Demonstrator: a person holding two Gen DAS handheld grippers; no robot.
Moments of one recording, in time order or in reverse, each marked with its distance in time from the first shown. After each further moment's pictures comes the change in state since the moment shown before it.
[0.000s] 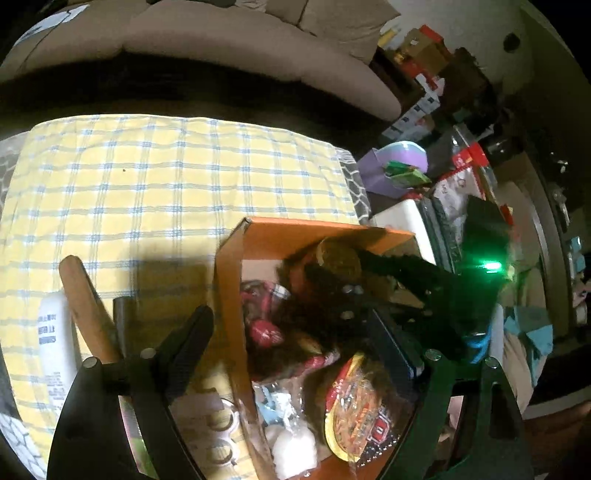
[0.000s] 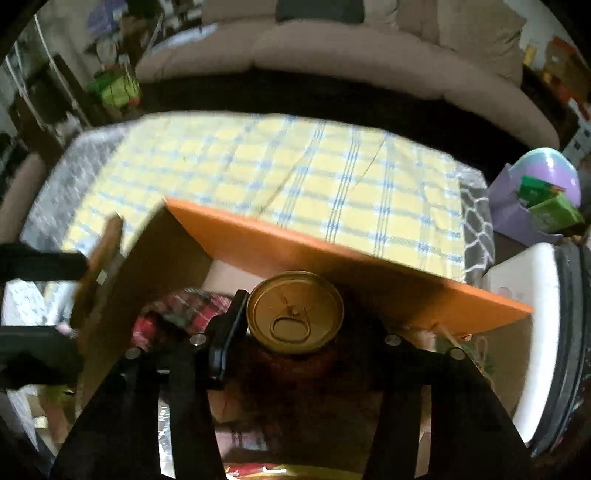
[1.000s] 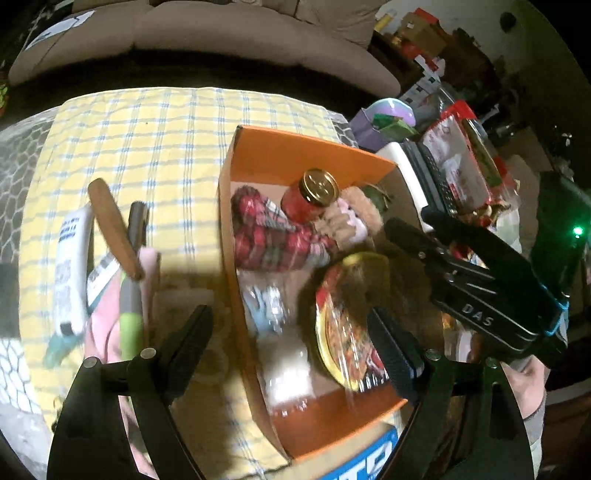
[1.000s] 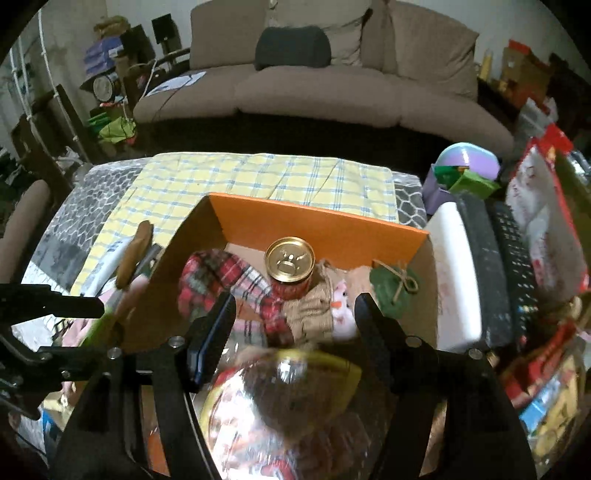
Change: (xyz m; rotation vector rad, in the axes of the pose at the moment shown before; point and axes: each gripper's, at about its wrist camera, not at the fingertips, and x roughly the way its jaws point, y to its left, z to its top) left arm -0.041 -0.026 -0.092 0.041 0.027 0.082; right arm -0.114 0.014 -0.065 0.050 -0.095 -0.099
